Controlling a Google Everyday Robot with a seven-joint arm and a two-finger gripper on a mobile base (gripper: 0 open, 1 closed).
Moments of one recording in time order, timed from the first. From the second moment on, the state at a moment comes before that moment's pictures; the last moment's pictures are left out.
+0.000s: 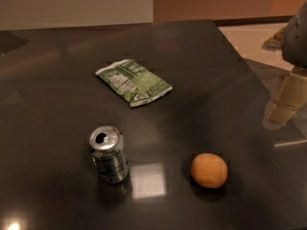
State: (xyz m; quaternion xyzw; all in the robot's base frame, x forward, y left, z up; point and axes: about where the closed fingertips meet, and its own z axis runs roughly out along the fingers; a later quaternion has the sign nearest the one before) arm 0.438 -0.217 0.976 -0.60 0.78 -0.03 0.16
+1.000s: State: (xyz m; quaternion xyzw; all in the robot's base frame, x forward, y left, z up) arm 0.416 -0.202 0.969 -0.63 0.76 -0.02 0.17
